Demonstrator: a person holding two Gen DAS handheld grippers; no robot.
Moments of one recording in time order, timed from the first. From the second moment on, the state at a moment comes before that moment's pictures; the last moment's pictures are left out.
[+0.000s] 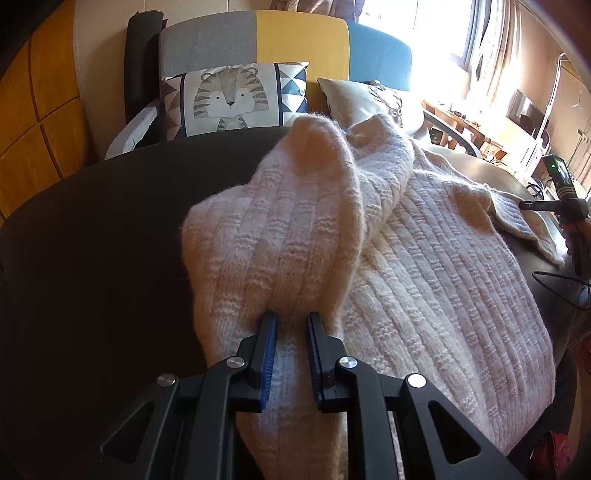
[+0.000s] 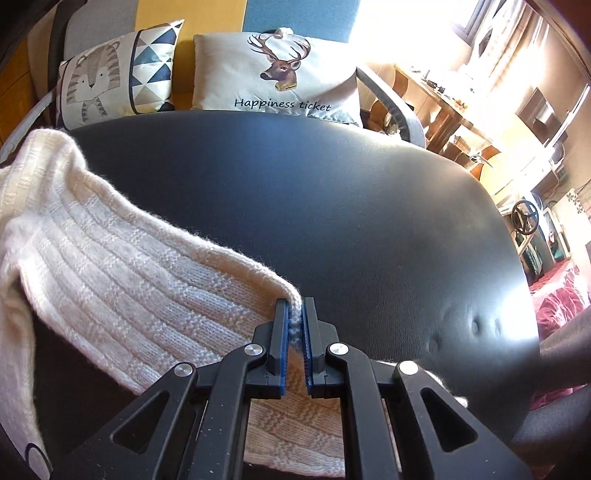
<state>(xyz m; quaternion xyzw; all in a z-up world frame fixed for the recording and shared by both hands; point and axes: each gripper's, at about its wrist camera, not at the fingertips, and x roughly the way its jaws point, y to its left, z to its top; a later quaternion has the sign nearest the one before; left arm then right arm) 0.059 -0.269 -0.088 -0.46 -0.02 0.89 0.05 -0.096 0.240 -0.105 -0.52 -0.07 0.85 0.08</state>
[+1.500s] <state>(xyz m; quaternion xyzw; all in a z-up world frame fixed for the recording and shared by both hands) 0.060 -0.262 -0.088 -0.46 -0.02 0.89 0.04 -0.028 0.331 -0.138 -0.44 0.22 0.84 0.22</state>
